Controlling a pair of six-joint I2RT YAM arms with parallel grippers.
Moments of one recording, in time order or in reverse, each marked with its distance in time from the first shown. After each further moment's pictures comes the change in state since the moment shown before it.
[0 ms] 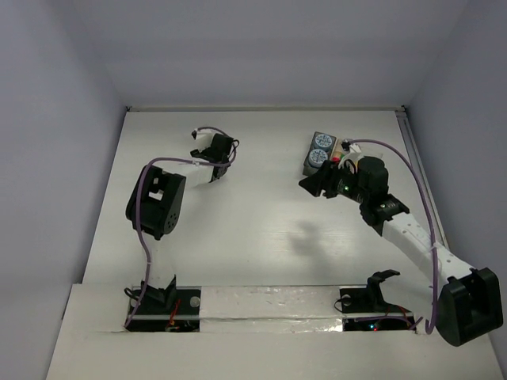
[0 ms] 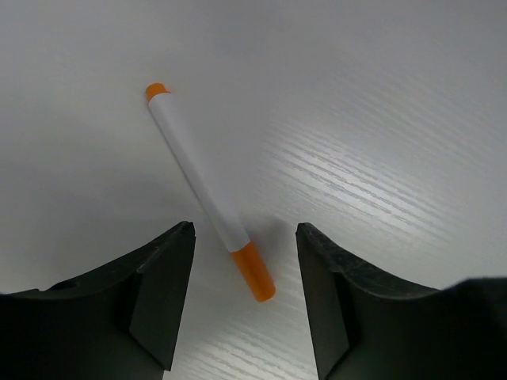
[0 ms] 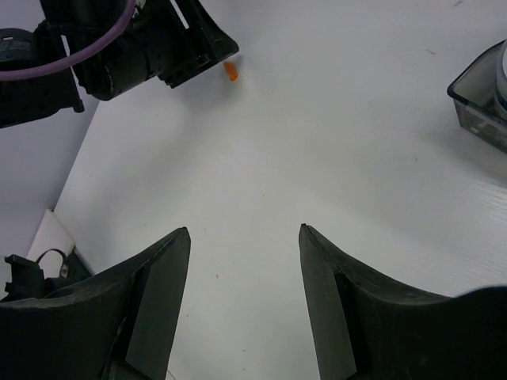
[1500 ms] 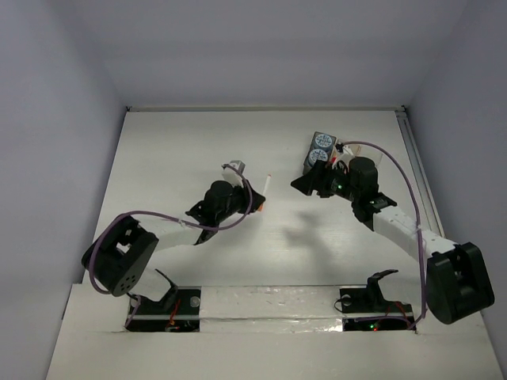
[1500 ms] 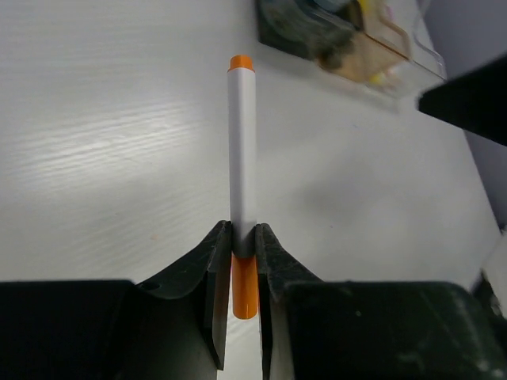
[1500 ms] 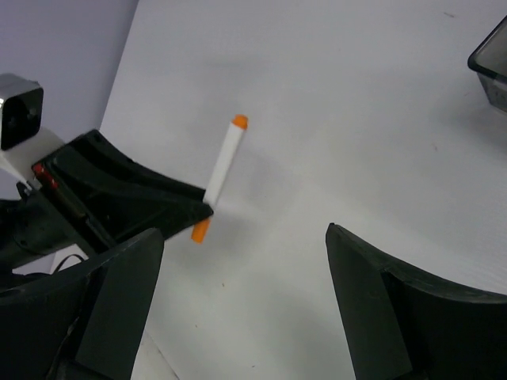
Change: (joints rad) left arm -0.266 -0.512 -0.668 0.638 0.619 0.075; right arm 0.001 0.140 -0.037 0.149 -0.024 0.091
